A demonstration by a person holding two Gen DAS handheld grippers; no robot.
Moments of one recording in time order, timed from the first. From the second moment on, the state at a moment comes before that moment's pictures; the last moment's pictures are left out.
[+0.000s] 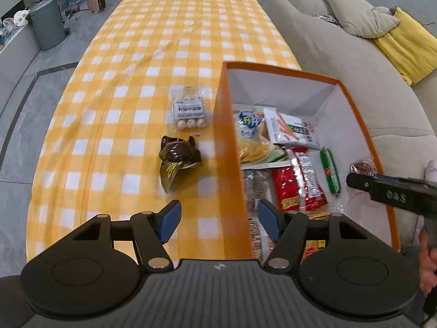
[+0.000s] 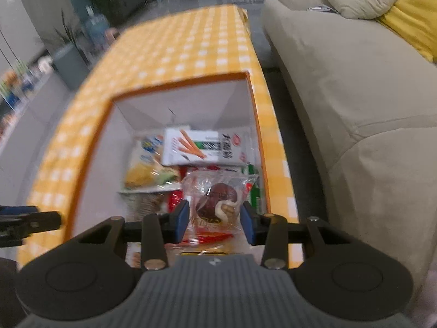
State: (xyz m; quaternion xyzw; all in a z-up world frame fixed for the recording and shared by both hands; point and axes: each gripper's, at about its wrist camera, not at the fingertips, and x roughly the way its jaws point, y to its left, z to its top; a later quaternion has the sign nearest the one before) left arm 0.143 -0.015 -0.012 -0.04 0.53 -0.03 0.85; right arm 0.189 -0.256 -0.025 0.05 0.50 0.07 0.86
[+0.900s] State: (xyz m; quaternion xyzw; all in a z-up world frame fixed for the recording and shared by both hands) left arm 0.162 0.012 -0.045 -0.13 0.57 -0.06 0.81; right arm 0.207 -0.194 -0.073 -0.20 0.53 0.01 0.83
